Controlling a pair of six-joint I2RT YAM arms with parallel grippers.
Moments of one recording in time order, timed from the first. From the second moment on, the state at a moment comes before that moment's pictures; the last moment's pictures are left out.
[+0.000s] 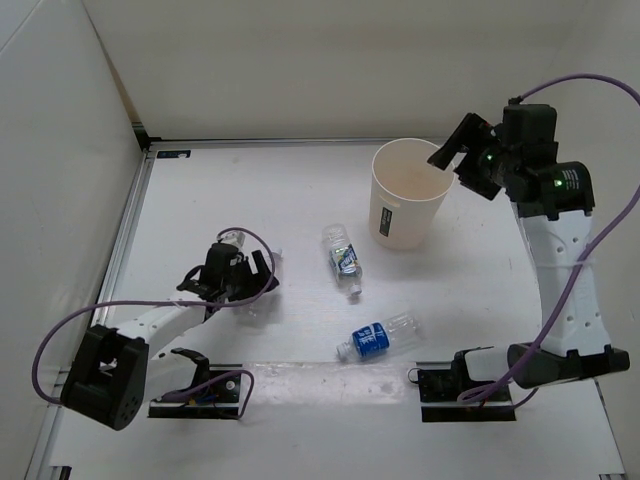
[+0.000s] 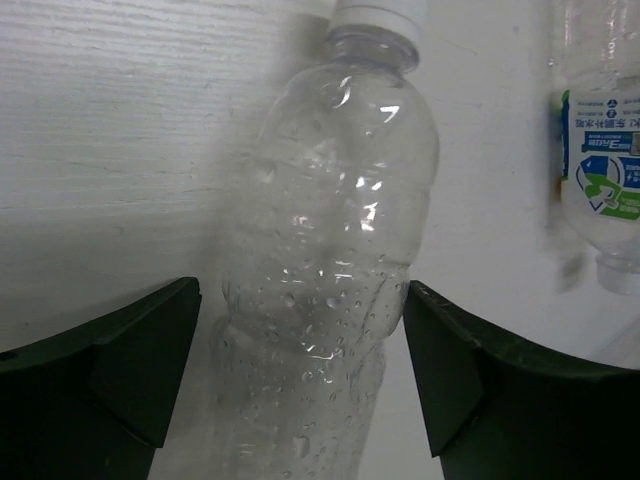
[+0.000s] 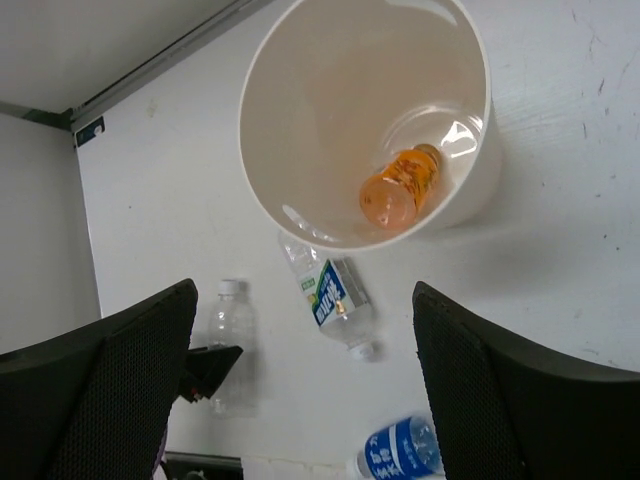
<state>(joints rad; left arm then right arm) -0.36 1.14 0.40 -0.04 0.12 -0.60 0.20 1.35 1.88 -1.11 -0.03 0.63</state>
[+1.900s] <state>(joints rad) -0.75 2.19 2.02 0.30 0.28 -0.60 -0.14 1.22 1.90 -1.22 -0.33 0.50</state>
